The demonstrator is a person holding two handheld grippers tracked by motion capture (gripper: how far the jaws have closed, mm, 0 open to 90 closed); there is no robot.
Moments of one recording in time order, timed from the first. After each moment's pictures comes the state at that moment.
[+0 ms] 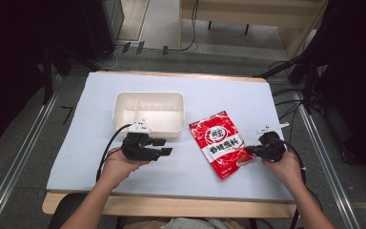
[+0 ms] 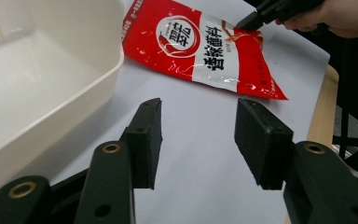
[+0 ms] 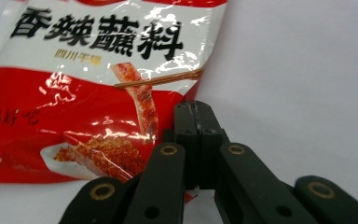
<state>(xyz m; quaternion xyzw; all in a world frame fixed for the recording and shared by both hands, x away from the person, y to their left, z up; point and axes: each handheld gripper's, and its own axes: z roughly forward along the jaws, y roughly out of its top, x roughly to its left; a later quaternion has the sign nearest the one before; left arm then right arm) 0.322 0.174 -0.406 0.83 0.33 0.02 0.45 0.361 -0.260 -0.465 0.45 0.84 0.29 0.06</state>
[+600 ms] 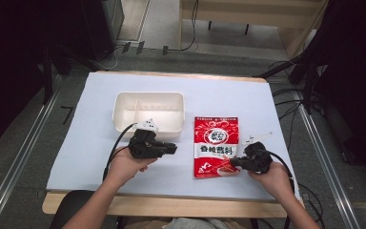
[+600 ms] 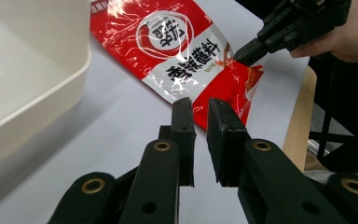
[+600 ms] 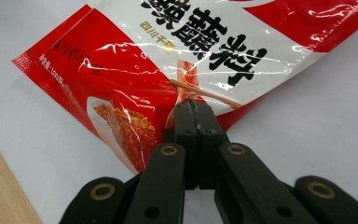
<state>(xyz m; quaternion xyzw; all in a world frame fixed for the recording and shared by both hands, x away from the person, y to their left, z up) 0.327 0.155 -0.405 0.83 0.33 -0.03 0.44 0.324 -0.211 -0.458 0.41 0.86 0.31 0.01</state>
